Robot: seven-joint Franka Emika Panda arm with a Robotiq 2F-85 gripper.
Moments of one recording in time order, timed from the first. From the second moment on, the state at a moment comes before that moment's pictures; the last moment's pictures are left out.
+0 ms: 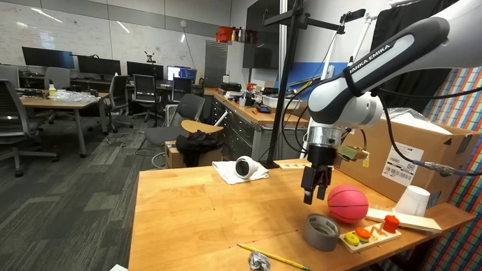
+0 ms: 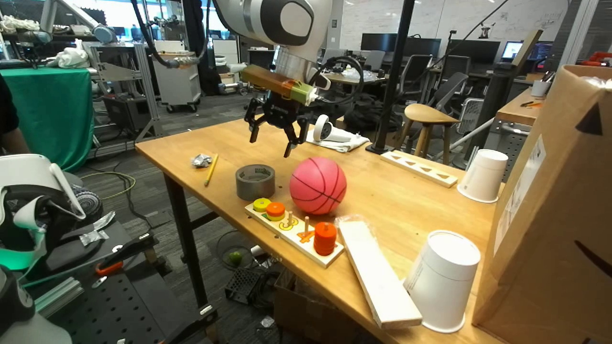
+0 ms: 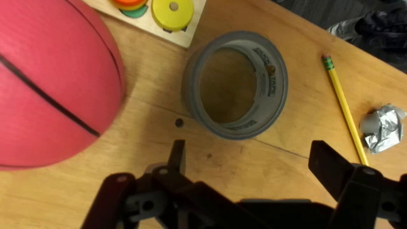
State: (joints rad) arm 0.00 0.18 0.07 -2.15 0.15 2.08 -0.43
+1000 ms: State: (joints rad) arm -0.02 0.28 0.06 -1.93 0.11 1.73 -0.64
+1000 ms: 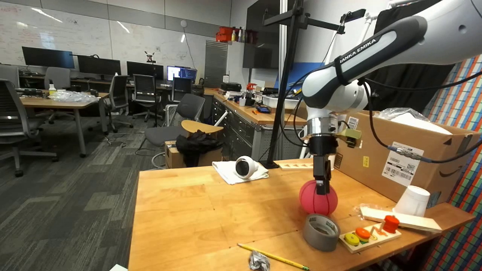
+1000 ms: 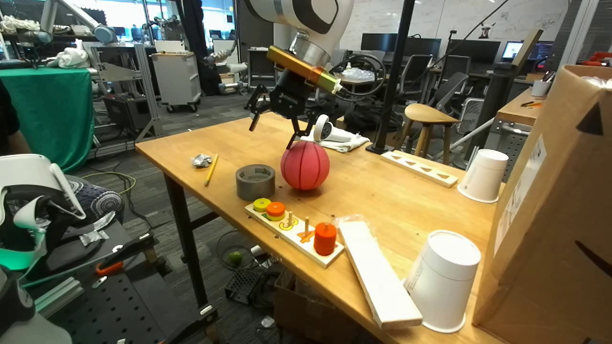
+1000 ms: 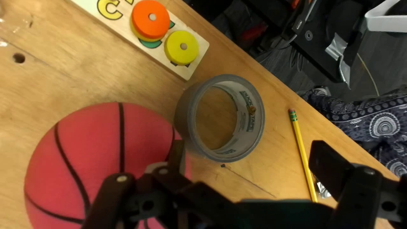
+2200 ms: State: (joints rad) arm -0.10 0.45 -0.04 -1.63 -0.24 1.95 -0.63
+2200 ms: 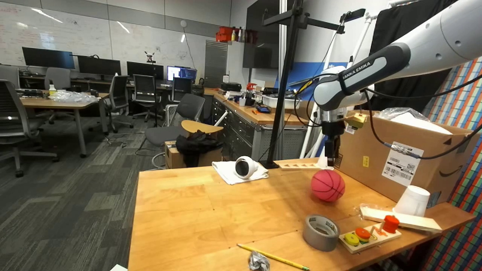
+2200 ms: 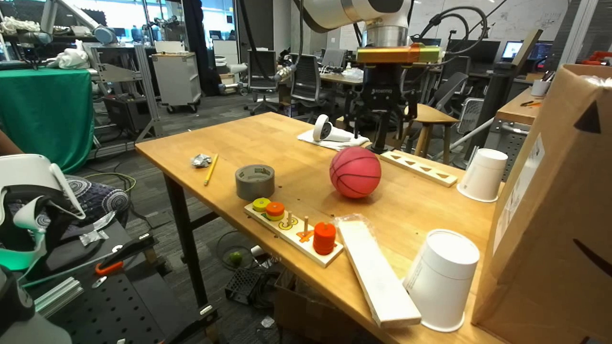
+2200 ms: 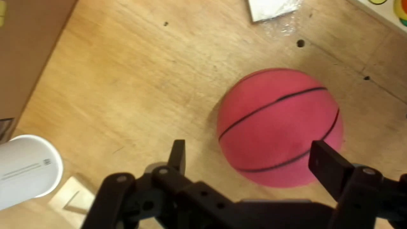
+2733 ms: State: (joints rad) arm -0.03 0.35 -0.02 -1.63 -0.38 1.87 -0.48
